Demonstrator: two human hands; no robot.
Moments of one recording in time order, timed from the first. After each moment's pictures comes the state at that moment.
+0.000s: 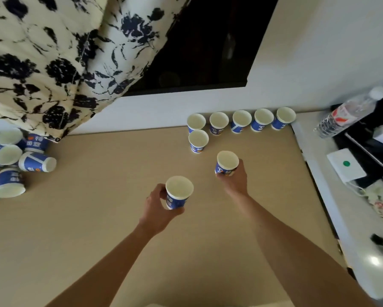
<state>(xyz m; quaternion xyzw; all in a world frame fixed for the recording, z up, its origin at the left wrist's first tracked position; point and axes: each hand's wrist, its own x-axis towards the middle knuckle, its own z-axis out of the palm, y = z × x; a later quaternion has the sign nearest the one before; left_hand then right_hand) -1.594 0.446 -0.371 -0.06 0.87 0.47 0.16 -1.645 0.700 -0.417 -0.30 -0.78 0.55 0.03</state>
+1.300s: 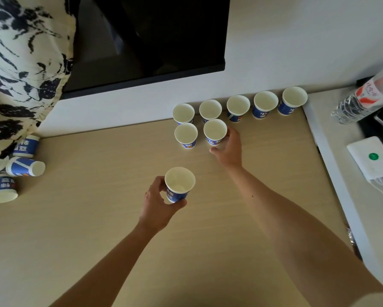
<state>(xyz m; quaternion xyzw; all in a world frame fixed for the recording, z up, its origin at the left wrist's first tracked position) -1.621 0.511 -0.372 -0.08 0.88 0.45 0.14 -1.737 0.743 -0.471 -0.20 -0.82 0.53 0.06</state>
